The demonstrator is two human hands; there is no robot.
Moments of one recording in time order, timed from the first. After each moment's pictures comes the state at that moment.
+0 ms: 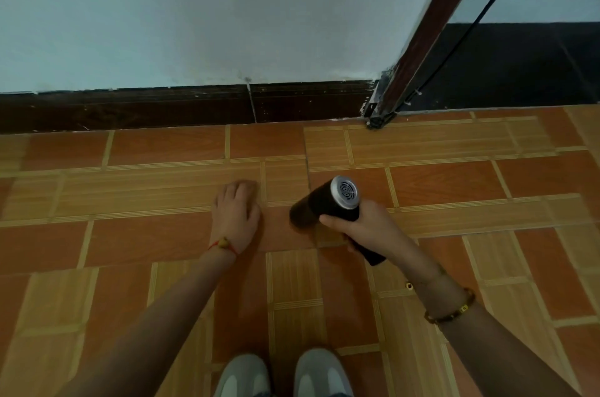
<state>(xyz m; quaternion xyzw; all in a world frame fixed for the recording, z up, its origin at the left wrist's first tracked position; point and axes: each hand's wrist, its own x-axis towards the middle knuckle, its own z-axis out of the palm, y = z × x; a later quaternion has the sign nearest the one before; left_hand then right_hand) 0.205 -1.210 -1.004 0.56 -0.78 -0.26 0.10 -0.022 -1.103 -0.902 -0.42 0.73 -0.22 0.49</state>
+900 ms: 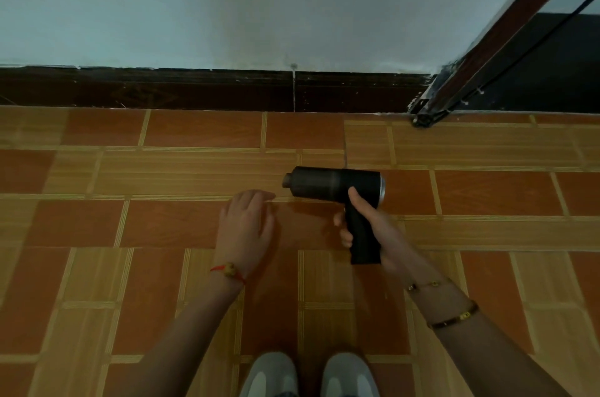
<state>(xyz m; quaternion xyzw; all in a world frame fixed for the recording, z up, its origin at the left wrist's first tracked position) 0.247 -1.187 -0.973 0.57 -0.78 -0.22 0.12 0.025 -1.130 -0.928 -0.14 0.56 -0.43 0.70</state>
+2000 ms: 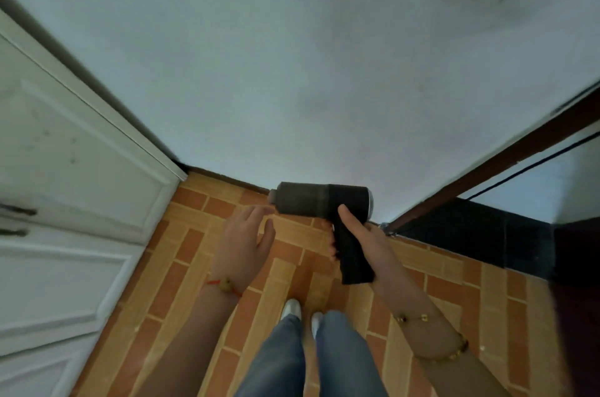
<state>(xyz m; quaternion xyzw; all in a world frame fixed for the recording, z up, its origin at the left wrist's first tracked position) 0.305 -1.147 -0.129 0.65 -0.70 -0.20 0.21 0.089 -1.150 -0.099 -0.21 0.56 -0.36 0.72</state>
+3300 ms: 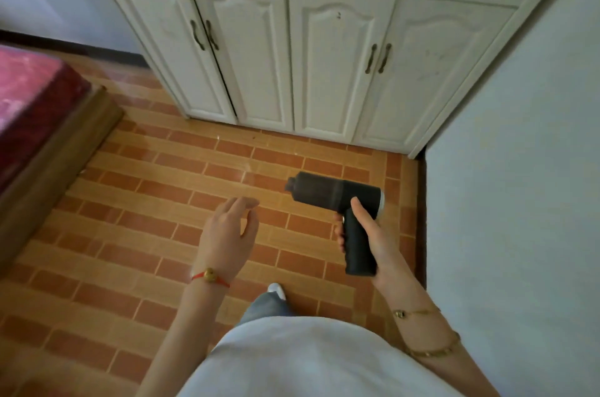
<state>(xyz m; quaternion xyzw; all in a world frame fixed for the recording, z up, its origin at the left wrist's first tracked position) 0.158 -0.787 -0.058 0.95 -0.04 0.04 0.31 0.135 -1.028 -0.037 -0.51 0.30 0.20 0.79</state>
